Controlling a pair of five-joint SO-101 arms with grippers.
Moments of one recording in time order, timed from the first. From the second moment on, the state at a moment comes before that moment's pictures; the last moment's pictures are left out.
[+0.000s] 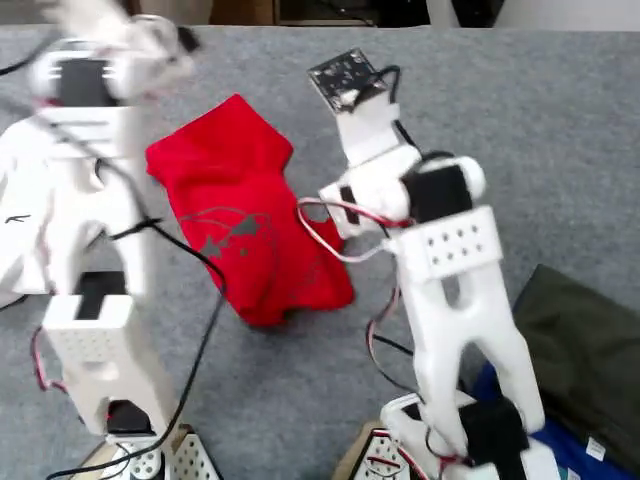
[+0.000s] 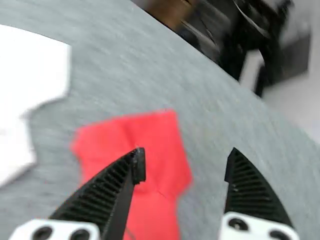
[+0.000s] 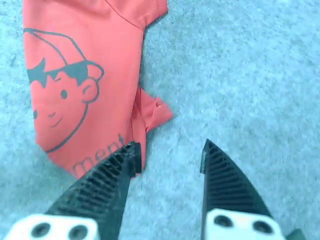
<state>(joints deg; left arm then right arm) -8.5 21.5 -61.0 89.6 23.0 -21.4 -17.0 0.9 87.2 0.8</state>
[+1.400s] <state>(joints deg) -27.0 -11.3 3.5 87.3 8.0 -21.9 77.2 -83.8 85.4 0.9</state>
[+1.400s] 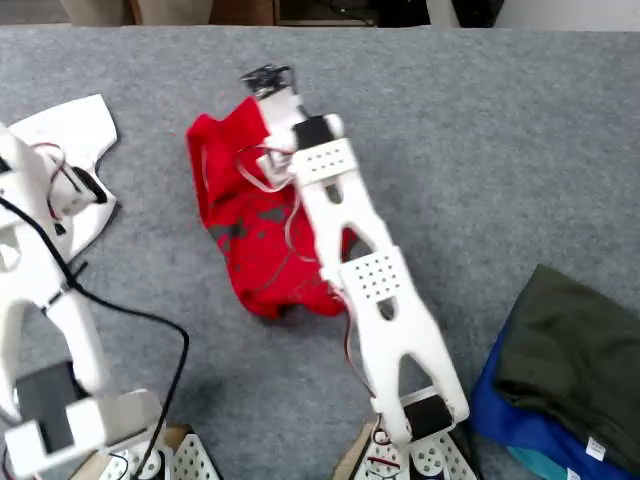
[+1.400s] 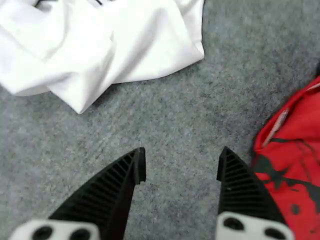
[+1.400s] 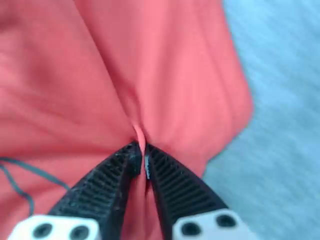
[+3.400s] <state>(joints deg) 20.7 40.4 -22.2 60.4 26.3 28.0 66.2 -93.0 101.3 38.3</state>
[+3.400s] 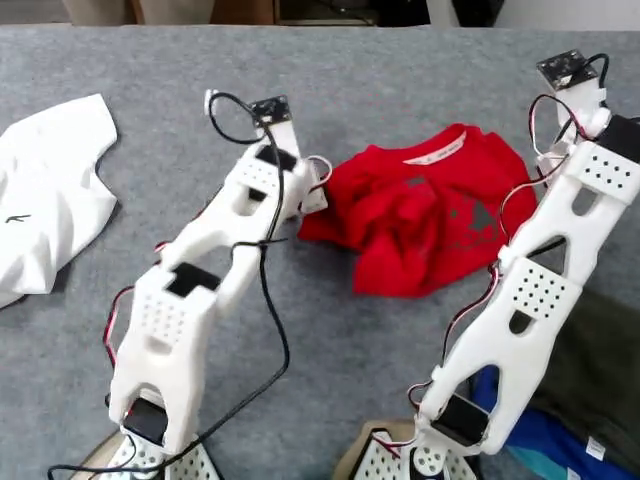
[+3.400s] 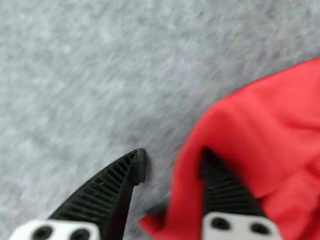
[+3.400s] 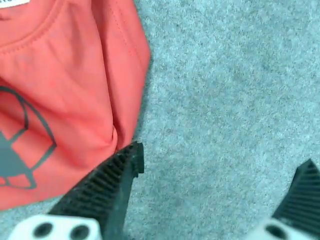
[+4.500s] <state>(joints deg) 22.6 55.6 -56.9 96.0 22.6 25.0 27.1 -37.2 101.5 34.2</state>
